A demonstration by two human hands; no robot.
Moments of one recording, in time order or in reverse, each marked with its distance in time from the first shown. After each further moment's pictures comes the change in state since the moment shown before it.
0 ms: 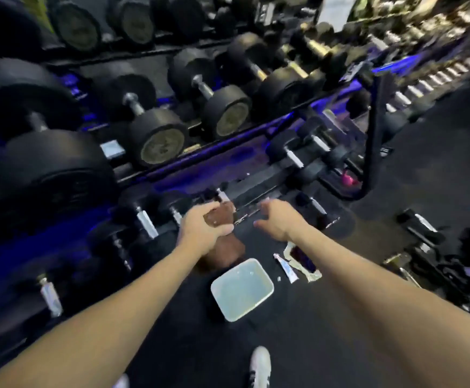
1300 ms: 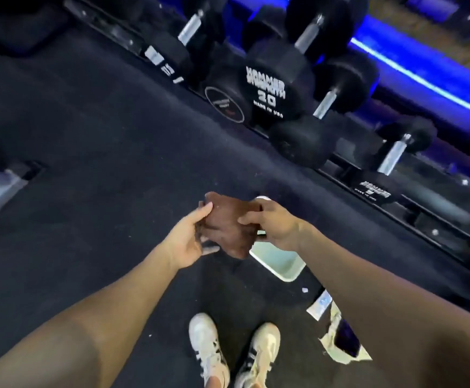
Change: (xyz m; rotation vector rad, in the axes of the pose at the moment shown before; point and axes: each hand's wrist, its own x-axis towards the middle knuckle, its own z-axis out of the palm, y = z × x) left_hand -0.111 -0.258 0.334 -1.466 0.823 -0.809; right_hand 0.129 0.150 0.307 0.301 -1.240 -0.271
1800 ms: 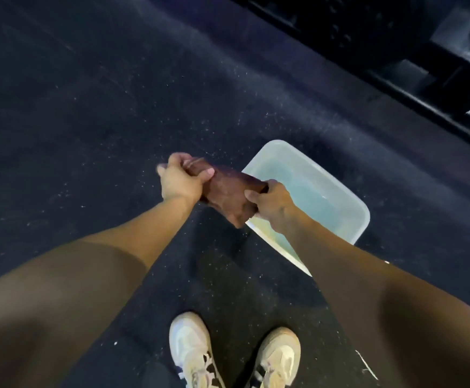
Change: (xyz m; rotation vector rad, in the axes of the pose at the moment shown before) left_hand 0.246 -0.088 -0.043 0.682 0.673 0.407; right_hand 0.234 0.192 -0.046 -0.061 0.344 0.056
